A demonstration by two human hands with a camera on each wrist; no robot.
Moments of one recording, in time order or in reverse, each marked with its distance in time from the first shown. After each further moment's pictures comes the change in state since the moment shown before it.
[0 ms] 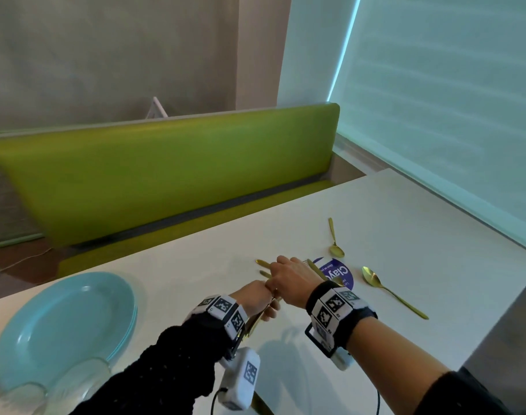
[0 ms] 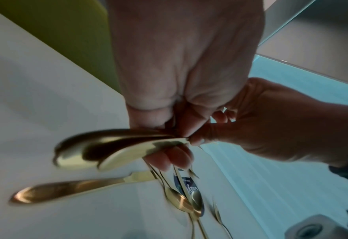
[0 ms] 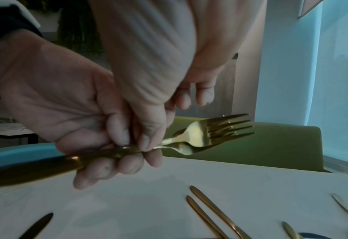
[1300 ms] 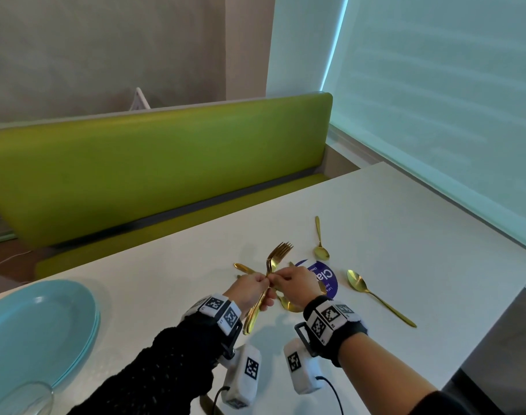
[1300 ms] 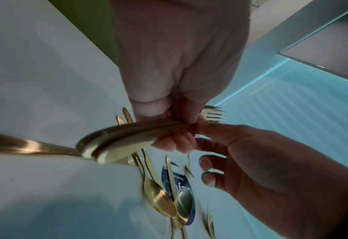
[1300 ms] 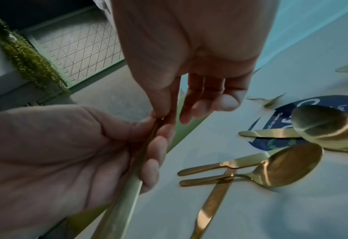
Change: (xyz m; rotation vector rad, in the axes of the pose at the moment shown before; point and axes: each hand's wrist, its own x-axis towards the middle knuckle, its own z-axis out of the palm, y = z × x) left_hand 0.056 0.020 0.030 -0.244 0.066 0.066; right_hand 0.001 0.064 0.062 1.010 0.216 0.661
